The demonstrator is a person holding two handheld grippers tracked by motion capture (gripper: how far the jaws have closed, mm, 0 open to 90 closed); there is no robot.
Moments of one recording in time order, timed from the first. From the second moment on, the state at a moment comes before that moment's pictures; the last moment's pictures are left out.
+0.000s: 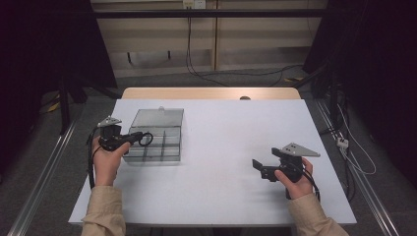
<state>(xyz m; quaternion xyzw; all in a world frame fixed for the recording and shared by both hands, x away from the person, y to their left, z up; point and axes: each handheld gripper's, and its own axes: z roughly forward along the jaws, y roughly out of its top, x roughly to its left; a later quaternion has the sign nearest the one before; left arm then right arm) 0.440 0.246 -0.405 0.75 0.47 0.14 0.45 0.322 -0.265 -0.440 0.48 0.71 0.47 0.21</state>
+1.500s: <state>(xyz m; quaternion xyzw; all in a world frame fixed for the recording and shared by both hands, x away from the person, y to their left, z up) 0.404 0.222 -0.407 0.77 0.43 0.12 0.45 0.317 -0.270 -0.440 0.48 0.70 0.48 0.21</state>
